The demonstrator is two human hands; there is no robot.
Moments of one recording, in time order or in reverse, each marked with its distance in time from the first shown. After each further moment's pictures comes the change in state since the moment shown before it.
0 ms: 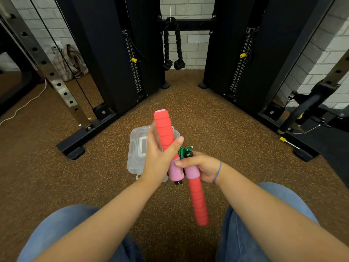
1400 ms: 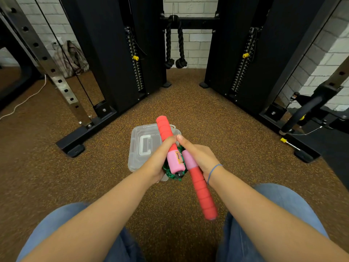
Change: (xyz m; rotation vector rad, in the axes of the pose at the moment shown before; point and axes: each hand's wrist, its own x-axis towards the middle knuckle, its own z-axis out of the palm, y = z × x) left_hand 0.020 -0.018 -0.003 -0.305 -0.204 -0.589; right_hand 0.017 -0.001 0.015 -0.217 0.660 -0.029
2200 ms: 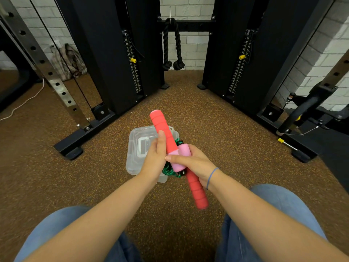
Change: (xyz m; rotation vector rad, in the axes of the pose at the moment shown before) left_hand -0.001 -0.004 -0.001 0.315 0.225 0.269; right_hand -0.003 0.014 0.001 0.014 -0.148 -0.049
